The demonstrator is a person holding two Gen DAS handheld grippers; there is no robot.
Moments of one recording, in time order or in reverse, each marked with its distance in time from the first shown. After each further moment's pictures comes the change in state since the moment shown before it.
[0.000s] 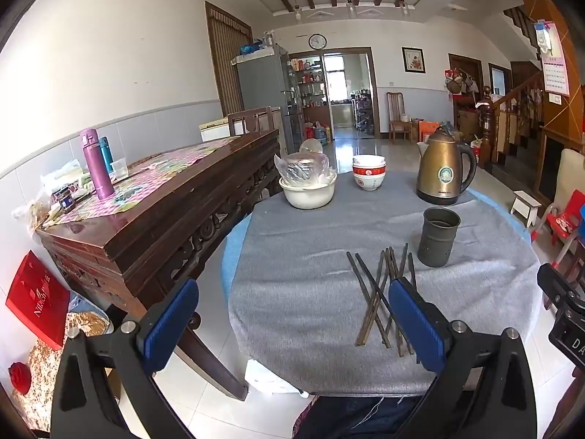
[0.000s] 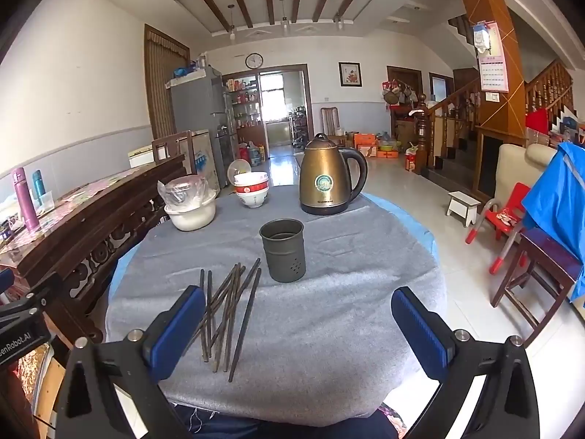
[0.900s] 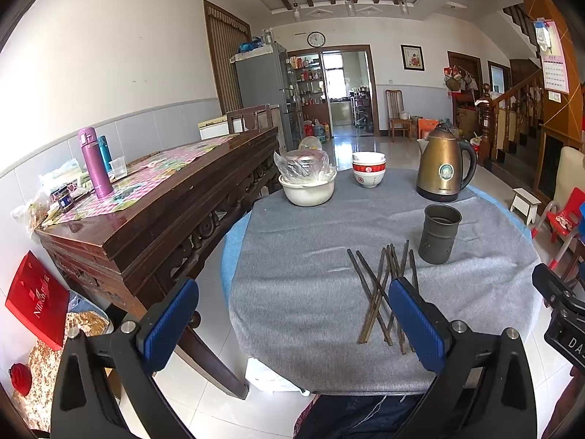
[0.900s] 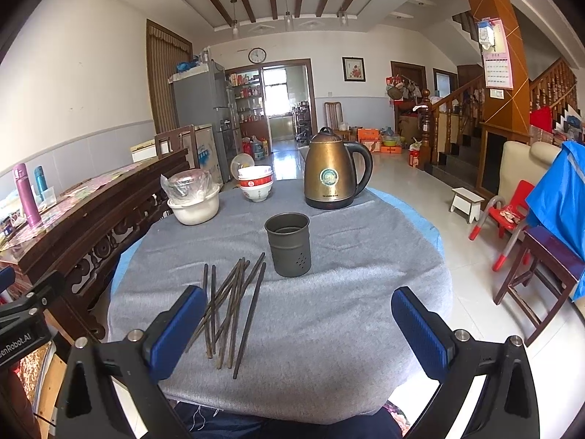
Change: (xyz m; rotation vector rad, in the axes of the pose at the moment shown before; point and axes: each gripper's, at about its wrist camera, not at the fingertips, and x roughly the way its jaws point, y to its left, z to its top) left arm 0.005 0.001 -0.002 0.005 0.010 -0.003; right arm 0.012 0.006 -0.002 -0.010 0.050 0.012
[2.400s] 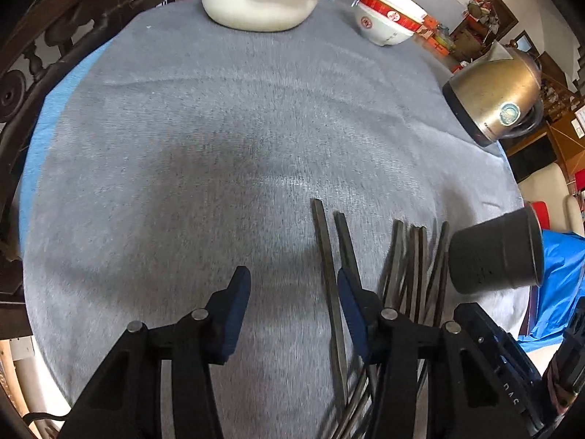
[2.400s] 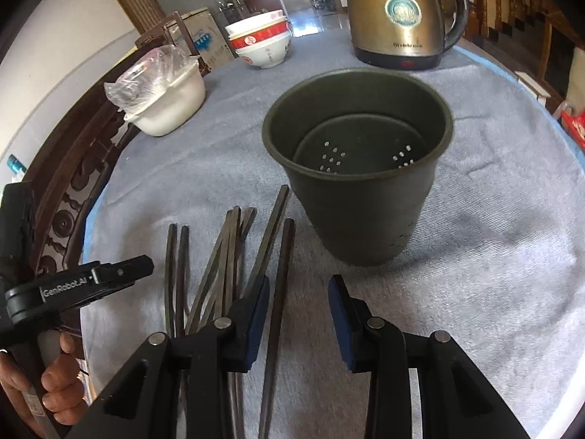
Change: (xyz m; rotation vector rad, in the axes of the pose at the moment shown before) left arm 0.366 -0.041 0.013 -0.243 0.770 -0.372; right arm 0.318 0.031 0.009 0.117 0.574 0.162
